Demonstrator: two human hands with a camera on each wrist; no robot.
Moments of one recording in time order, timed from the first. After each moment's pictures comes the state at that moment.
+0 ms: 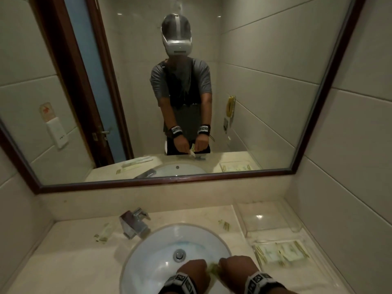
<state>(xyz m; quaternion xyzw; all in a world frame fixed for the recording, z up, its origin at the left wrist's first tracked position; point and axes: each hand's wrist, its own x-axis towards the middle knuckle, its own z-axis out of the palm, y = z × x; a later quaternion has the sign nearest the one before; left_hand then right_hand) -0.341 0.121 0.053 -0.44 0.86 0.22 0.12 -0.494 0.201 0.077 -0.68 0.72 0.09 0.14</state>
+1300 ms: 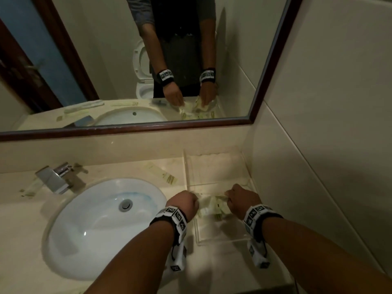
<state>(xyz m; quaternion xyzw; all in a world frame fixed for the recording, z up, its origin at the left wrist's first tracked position) -0.577 0.142 0.028 -0.44 0.87 0.20 0.06 -0.786 0.234 0.022 -0.60 0.79 0.07 0.13</state>
